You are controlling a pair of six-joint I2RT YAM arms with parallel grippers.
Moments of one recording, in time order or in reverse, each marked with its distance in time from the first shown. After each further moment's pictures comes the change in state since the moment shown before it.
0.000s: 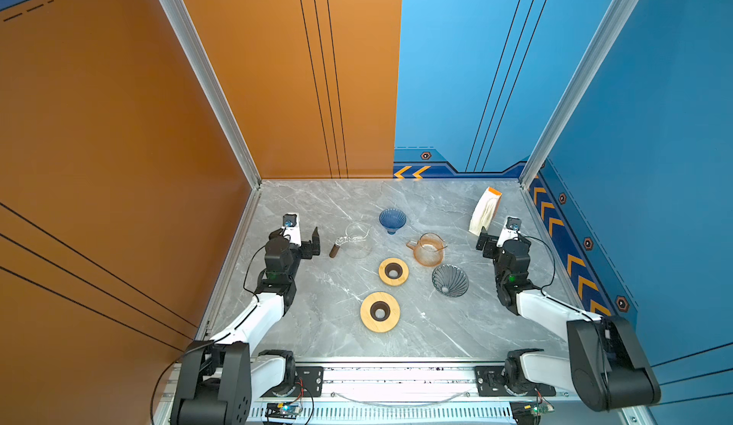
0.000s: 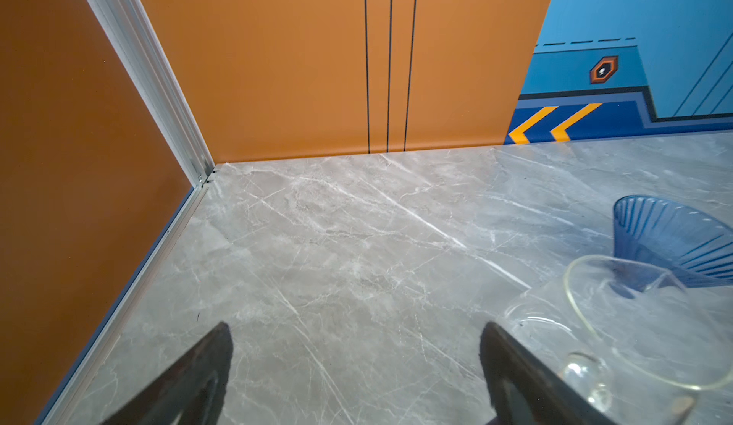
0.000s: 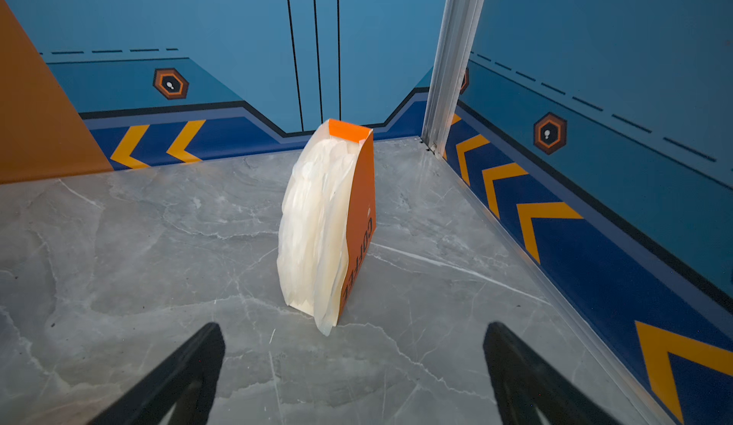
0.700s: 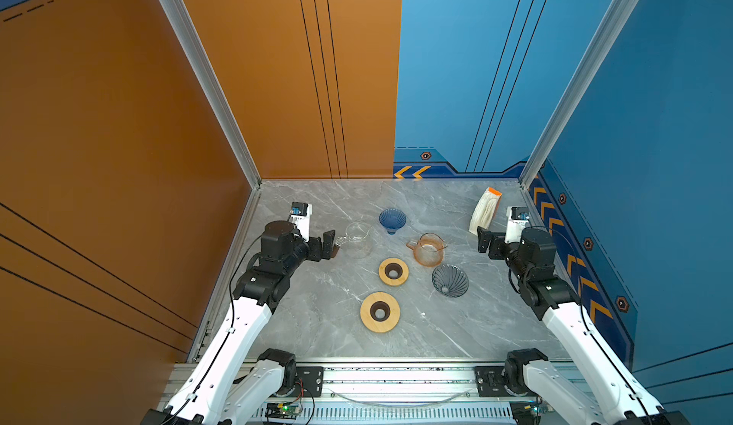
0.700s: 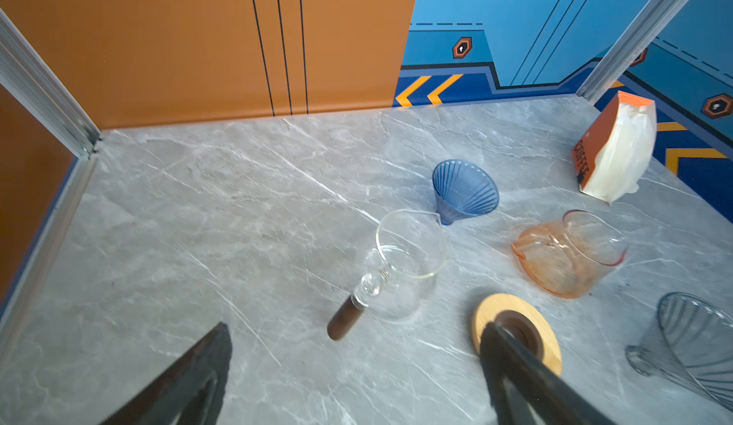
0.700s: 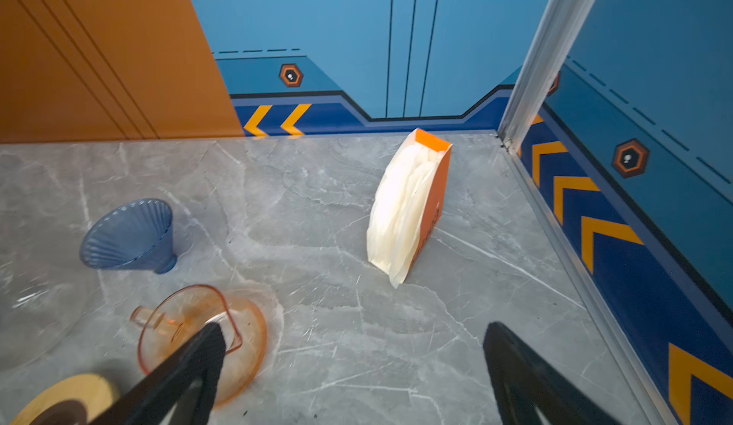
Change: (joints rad) left arm -0.183 -0.224 0.357 -0.817 0.082 -0.155; right arm 0.024 -0.359 0.280 -0.789 -0.292 0.014
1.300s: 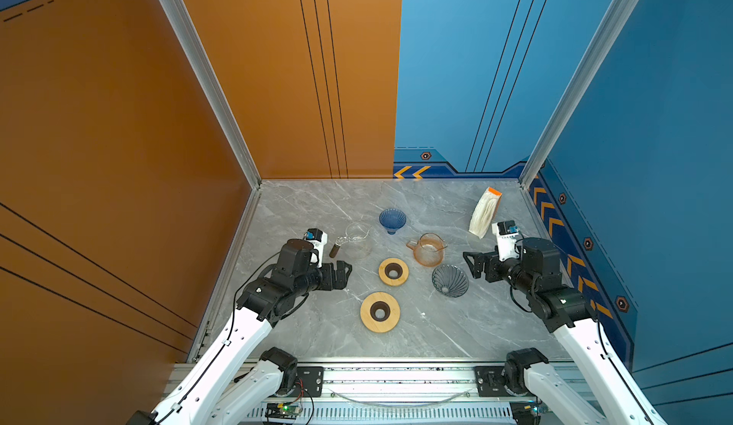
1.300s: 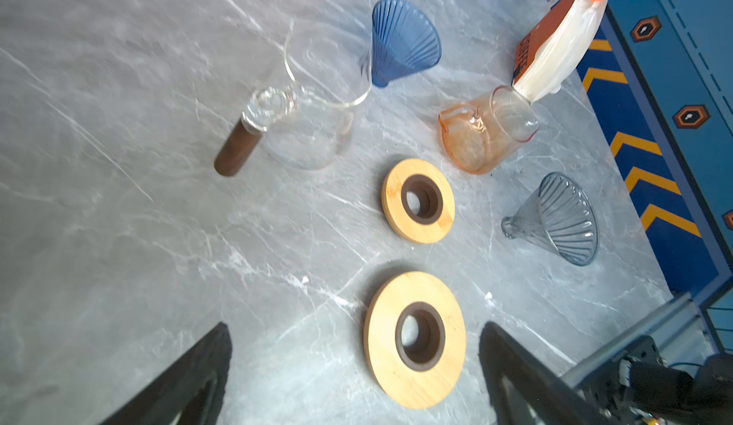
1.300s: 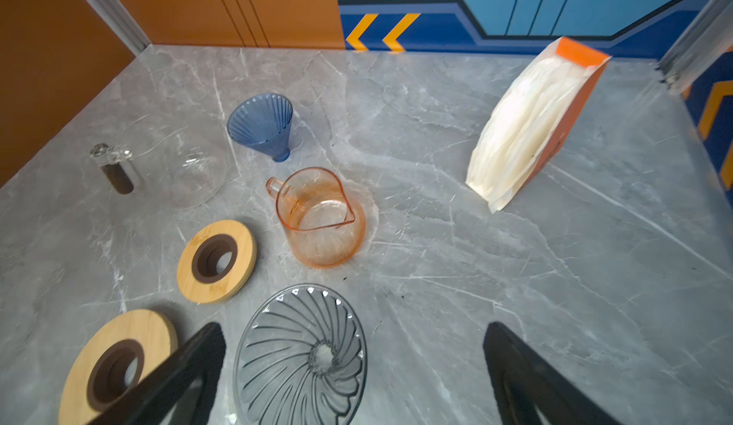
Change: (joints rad) left arm -0.196 -0.041 -0.048 -0.298 0.079 -0.311; right arm 0.069 -0.107 0.048 -0.357 -0.252 -0.007
